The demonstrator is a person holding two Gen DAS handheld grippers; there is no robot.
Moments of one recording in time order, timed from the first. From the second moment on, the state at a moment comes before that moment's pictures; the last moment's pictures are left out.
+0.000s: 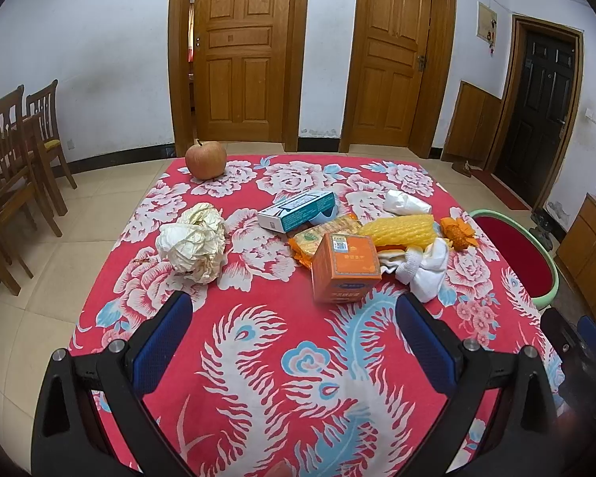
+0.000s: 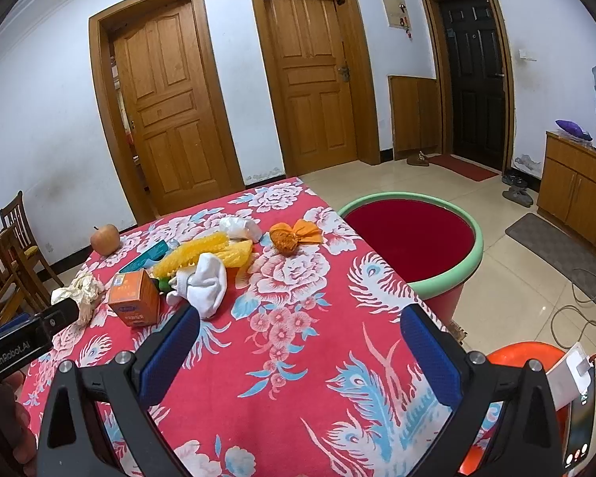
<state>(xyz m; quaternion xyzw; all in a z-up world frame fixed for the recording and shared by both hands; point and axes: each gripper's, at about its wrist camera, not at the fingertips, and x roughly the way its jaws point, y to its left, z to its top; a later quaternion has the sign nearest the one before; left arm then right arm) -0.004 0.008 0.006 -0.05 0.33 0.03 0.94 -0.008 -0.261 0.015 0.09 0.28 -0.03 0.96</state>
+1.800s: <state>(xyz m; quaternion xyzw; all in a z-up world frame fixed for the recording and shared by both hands) 0.095 0.110 -0.044 -0.12 0.43 0.09 0.89 0.217 -0.268 -0.037 0.03 0.45 0.06 0.89</state>
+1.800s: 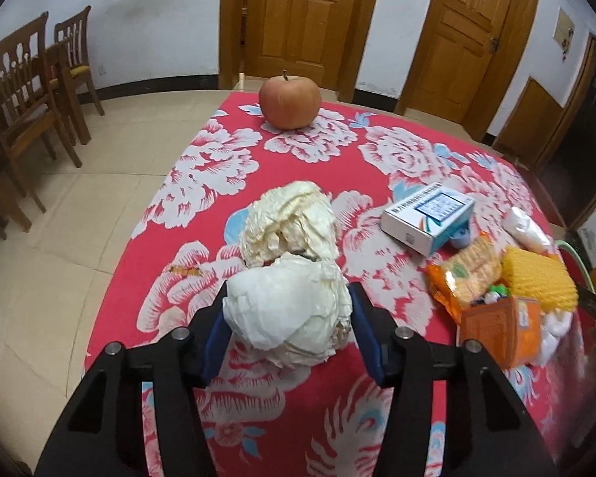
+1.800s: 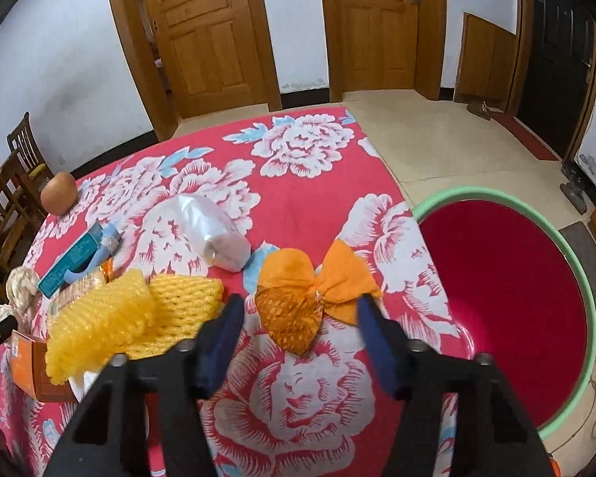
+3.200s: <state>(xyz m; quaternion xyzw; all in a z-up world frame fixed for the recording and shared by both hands) 0.035 0.074 -0.018 -0.15 0.42 -0.05 0.90 0.091 -0.280 0.019 0.08 0.36 0.02 0.93</state>
